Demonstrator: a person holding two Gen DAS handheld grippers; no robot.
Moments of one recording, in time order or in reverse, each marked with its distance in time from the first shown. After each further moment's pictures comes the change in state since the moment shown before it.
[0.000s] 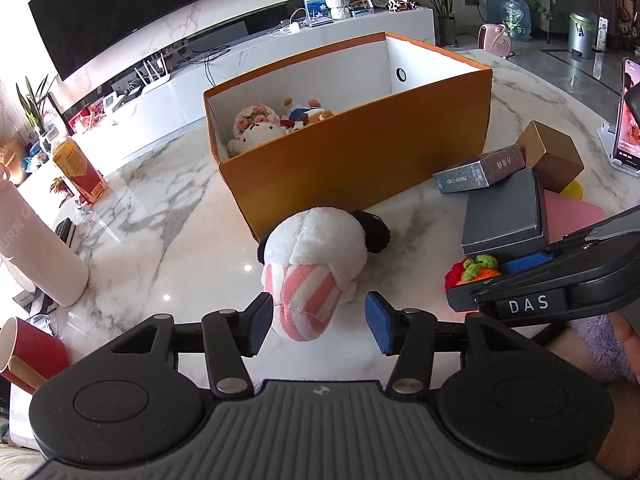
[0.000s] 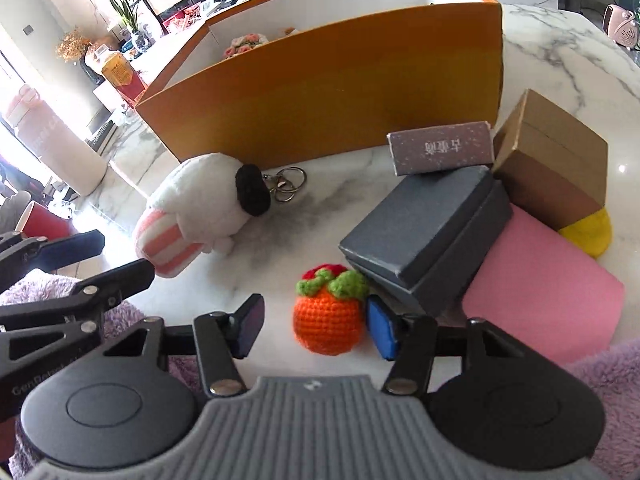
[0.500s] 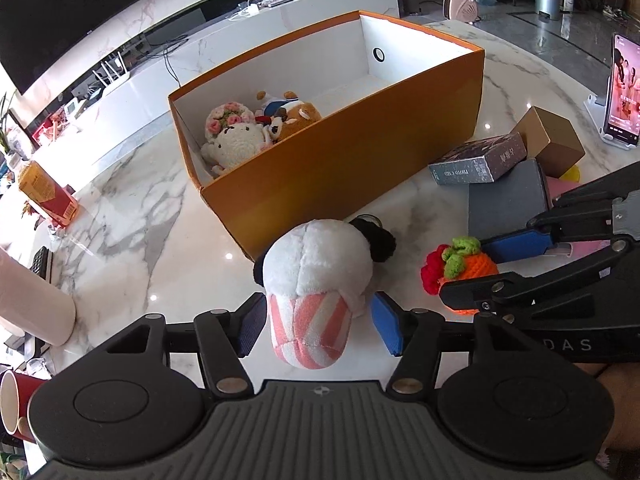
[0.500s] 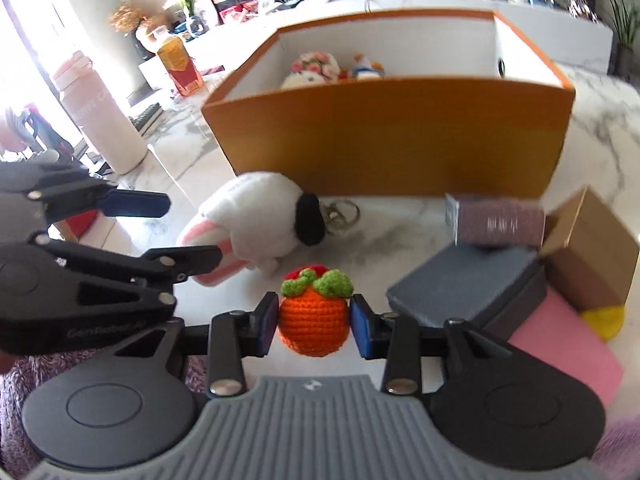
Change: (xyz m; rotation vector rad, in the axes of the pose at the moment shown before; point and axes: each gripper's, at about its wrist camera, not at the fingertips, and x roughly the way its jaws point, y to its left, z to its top) left arm 0.023 0.018 0.032 0.112 0.088 -0.093; right arm -0.015 0.030 0.016 -0.203 -0.050 0.058
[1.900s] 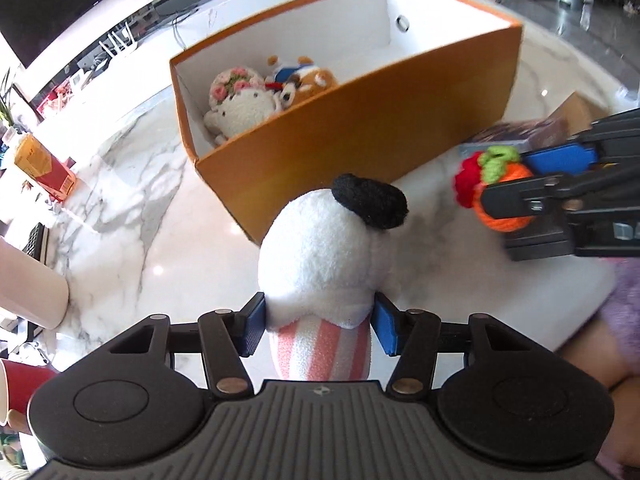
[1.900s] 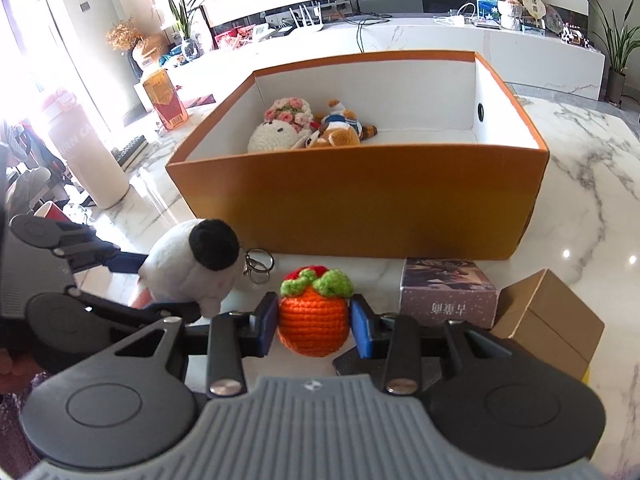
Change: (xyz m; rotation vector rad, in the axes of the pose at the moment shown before) left arm 0.021 0.003 0.004 -0.045 0.065 0.019; right arm -0.006 -0.026 0.029 0.010 -0.080 -0.037
